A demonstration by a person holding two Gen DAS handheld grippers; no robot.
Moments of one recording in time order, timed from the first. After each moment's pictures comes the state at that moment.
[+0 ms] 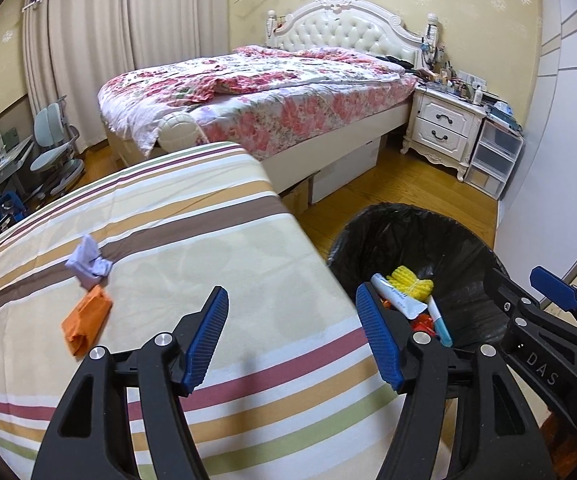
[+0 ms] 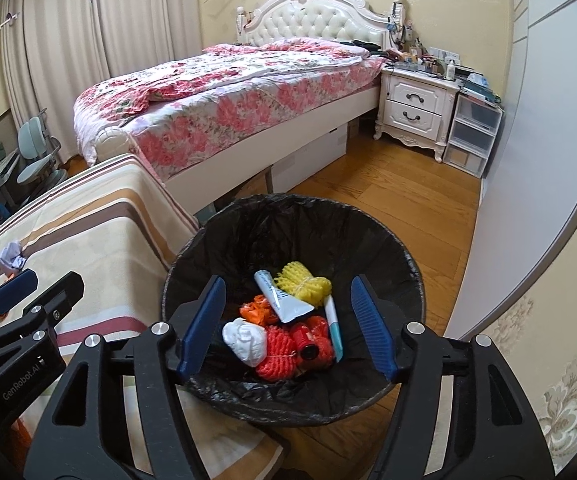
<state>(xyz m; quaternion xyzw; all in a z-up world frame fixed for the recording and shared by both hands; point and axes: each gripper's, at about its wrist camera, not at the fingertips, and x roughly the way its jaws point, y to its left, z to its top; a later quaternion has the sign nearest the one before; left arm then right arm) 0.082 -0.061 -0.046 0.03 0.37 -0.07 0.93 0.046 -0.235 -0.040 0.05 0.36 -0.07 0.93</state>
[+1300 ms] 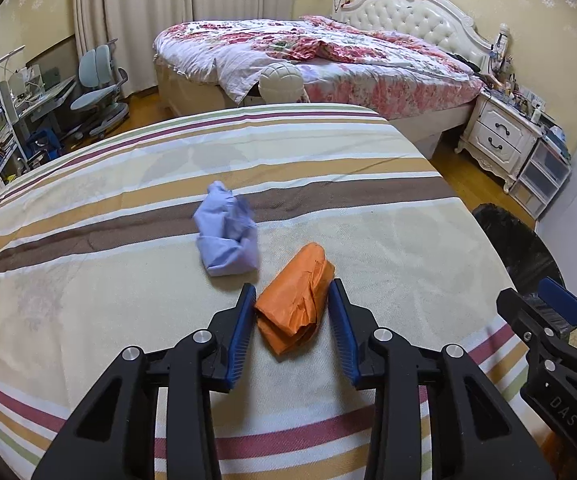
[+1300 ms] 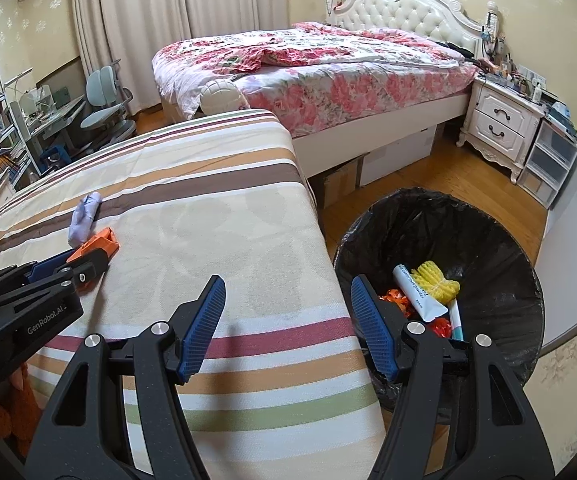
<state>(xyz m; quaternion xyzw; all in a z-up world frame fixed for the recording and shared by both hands) 0.086 0.071 -0.060 -0.03 0.42 0.01 0.91 0.063 -0.106 -0.047 0.00 0.39 0.07 0.92</state>
